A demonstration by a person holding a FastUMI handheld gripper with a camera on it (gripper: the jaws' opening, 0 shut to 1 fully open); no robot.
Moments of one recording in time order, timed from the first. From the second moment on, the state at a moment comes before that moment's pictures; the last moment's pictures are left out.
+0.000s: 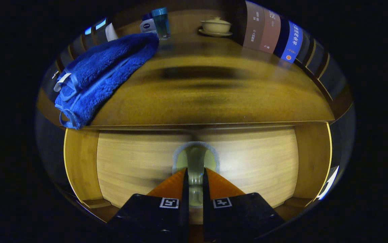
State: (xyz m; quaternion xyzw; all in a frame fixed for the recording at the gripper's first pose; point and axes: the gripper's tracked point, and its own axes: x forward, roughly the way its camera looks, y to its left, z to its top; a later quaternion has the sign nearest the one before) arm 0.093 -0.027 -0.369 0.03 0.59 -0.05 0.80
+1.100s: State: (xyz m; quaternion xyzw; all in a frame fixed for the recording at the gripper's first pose) arm 0.124 -0.018 -0.204 0.05 0.40 -0.02 0.91
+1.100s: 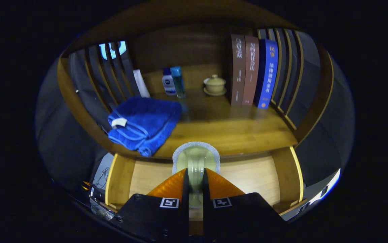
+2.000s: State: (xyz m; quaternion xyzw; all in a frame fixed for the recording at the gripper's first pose) arm 0.272 -0.040 -0.241 0.04 0.45 -0.05 0.89
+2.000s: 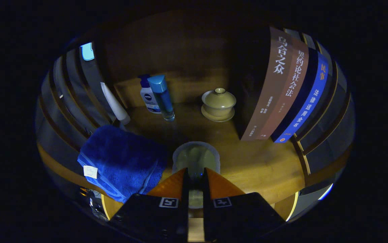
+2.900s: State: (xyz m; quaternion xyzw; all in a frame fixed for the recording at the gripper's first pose) arm 0.211 -0.028 -0.179 0.07 0.35 -0.03 0.93
